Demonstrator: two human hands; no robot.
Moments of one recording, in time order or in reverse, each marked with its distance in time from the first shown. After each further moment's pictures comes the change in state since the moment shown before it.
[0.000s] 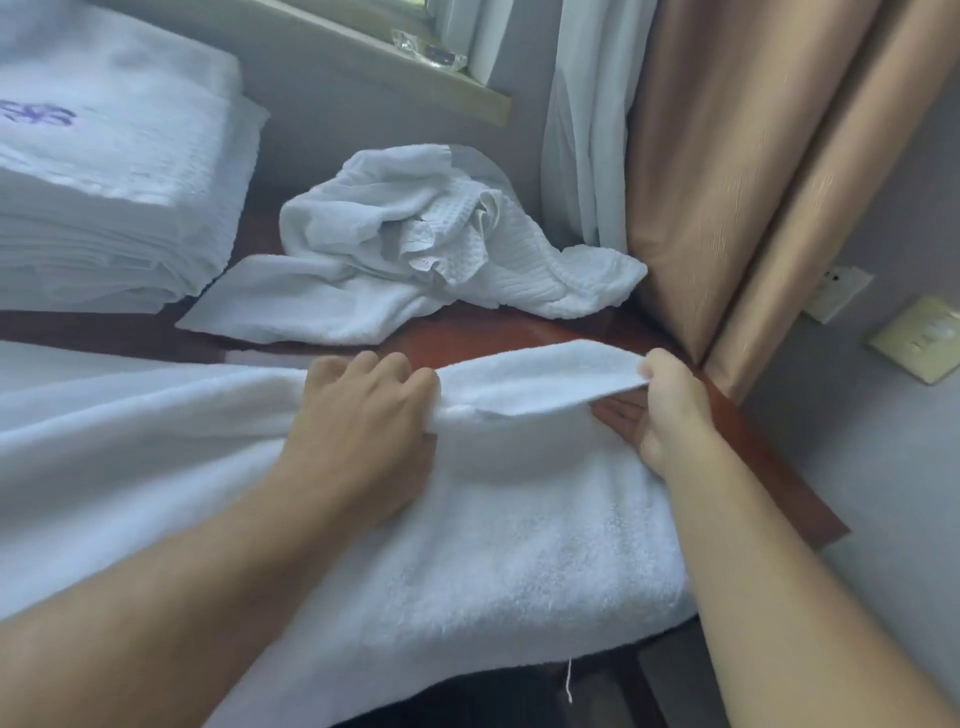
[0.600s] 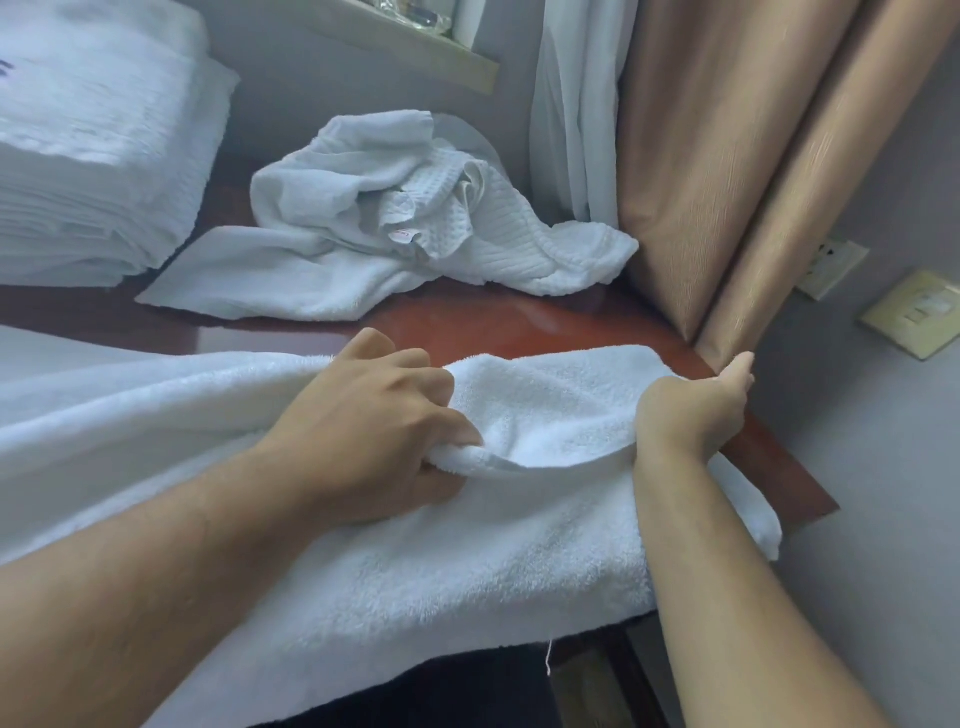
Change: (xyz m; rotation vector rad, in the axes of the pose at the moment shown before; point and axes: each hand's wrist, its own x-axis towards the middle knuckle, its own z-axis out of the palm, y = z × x) left_hand -0.003 0.006 -0.007 -0.113 -0.033 0.484; right_hand -0.010 0.022 -0.017 -0.350 0.672 -0.391
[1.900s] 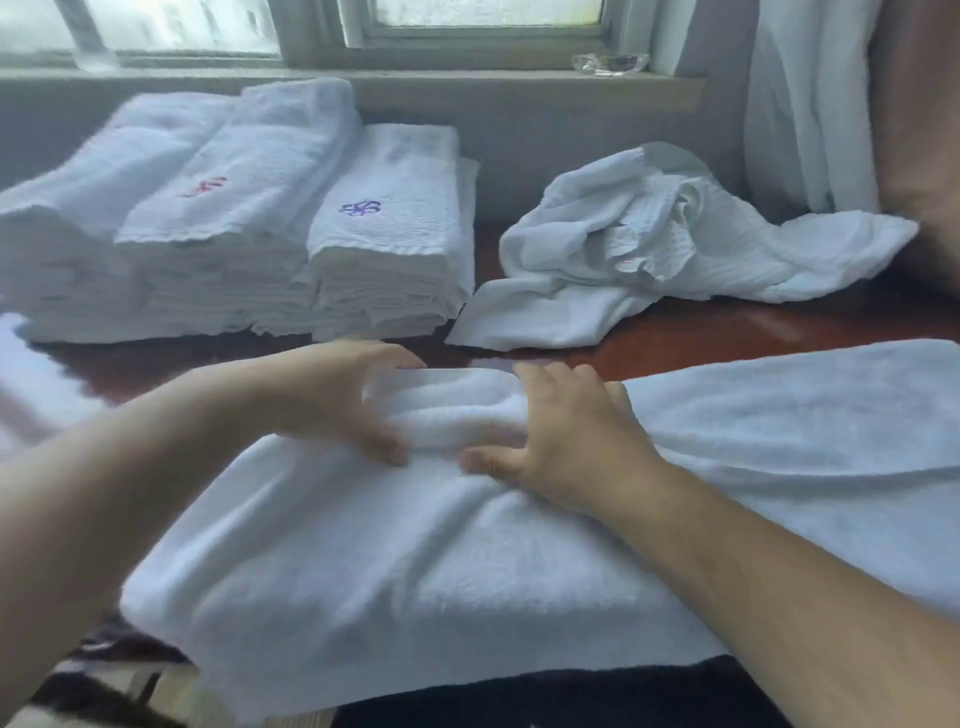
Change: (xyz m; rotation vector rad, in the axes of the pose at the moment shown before) left_hand -0.132 -0.141 -0.120 -0.169 -0.533 -0.645; right_hand -0.234 -0.099 0.034 -0.513 -1.108 -1.022
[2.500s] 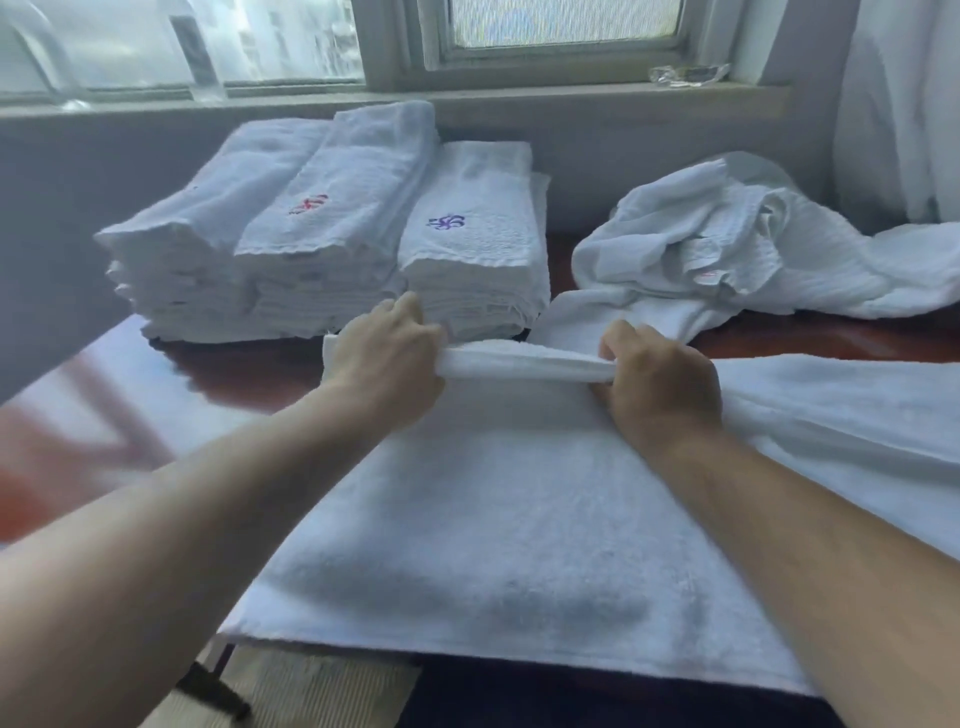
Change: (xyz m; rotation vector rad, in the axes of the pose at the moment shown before) left_hand -0.001 -0.017 0.007 0.492 0.534 -0.208; right_hand 0.053 0.006 0.012 -0.011 0.477 0.011
